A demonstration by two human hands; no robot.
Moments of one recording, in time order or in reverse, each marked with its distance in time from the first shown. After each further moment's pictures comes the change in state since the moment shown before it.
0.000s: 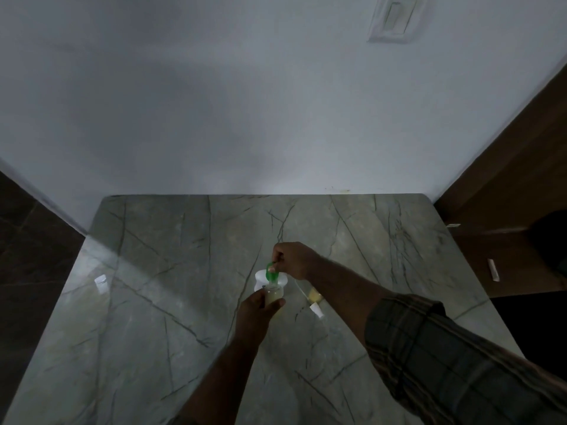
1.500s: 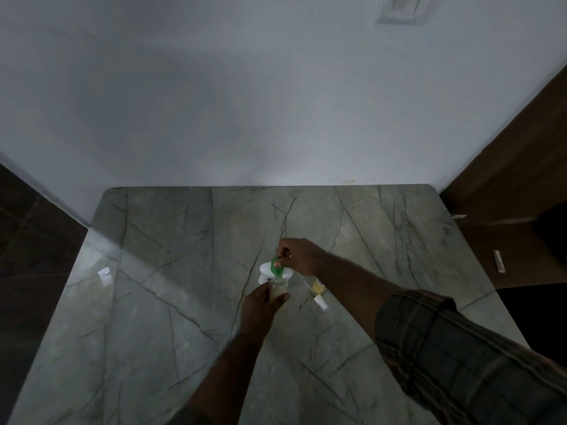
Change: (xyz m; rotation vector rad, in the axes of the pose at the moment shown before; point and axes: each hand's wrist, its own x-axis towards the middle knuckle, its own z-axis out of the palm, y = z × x) left_hand -0.003 0.001 0.000 -0.024 -0.010 -0.040; right_hand -0.004 0.007 0.008 0.042 -0.021 0.003
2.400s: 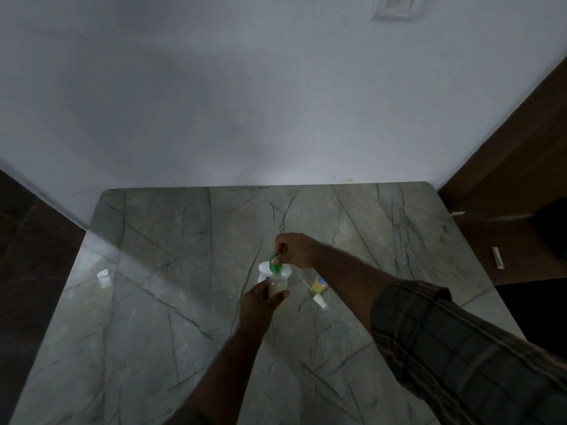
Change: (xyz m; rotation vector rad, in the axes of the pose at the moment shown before) left_hand 0.004 0.001 -0.001 -0.014 -0.017 0.022; right_hand 0.005 -0.009 -0.014 -0.007 -0.063 0.027
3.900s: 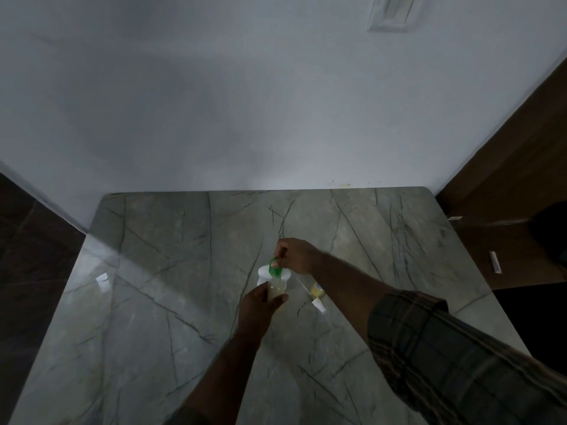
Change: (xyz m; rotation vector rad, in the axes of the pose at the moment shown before) left_hand 0.004 0.000 0.001 0.012 0.013 -0.020; right_hand -0.006 -0.006 0.004 0.081 0.076 0.085
